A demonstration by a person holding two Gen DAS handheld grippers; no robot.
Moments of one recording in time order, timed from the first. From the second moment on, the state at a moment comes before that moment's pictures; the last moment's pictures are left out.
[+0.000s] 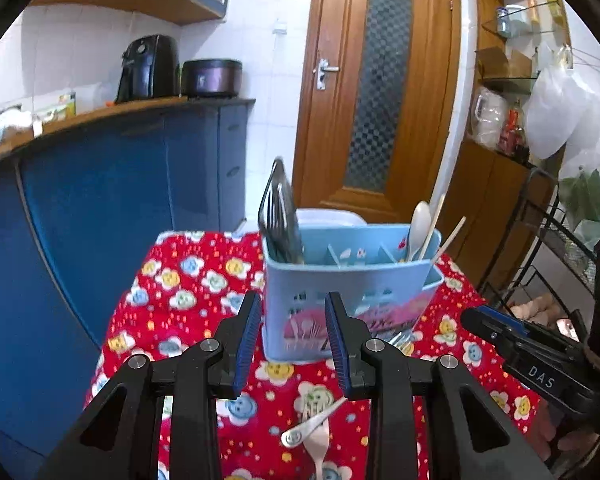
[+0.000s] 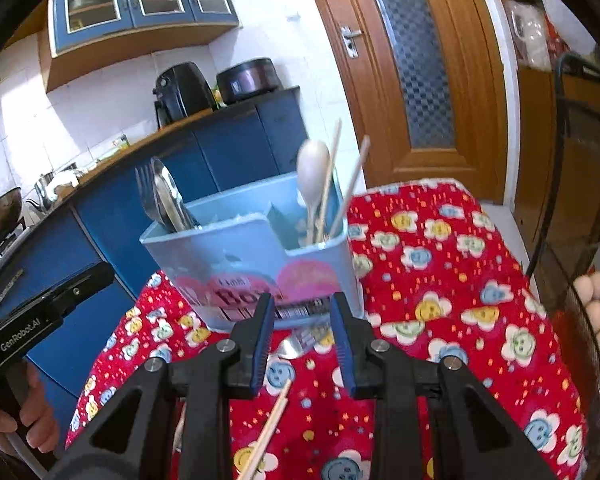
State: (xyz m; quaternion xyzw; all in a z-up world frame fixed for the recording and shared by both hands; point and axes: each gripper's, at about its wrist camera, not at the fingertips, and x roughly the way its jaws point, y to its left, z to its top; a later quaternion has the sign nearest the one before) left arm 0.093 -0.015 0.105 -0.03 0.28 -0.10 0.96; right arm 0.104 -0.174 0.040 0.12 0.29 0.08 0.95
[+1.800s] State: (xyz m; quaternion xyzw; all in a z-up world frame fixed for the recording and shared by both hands) left arm 0.106 0.039 0.007 -0.10 0.39 -0.04 0.92; right arm 0.160 -0.182 -0.043 0.28 0.35 0.12 0.89
